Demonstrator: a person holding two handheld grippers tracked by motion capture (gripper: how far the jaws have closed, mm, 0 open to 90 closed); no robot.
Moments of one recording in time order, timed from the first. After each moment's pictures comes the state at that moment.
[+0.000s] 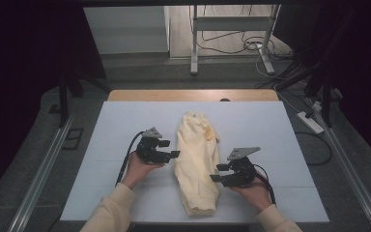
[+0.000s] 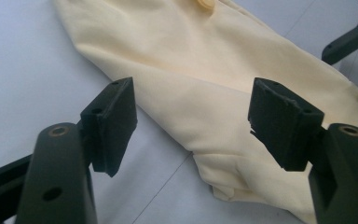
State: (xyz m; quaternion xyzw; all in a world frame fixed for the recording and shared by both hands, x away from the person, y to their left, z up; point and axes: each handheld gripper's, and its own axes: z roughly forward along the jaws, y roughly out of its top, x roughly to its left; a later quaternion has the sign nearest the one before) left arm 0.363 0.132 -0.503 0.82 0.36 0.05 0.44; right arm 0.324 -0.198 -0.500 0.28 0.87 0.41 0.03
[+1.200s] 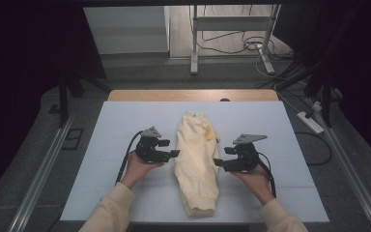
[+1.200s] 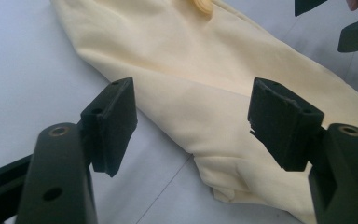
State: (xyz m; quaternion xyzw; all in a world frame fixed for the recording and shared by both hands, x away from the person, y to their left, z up) left arm 0.365 0.135 -0.503 0.82 0.35 0.05 0.44; right arm 0.354 -0.206 -0.485 0.34 0.83 0.43 0.08
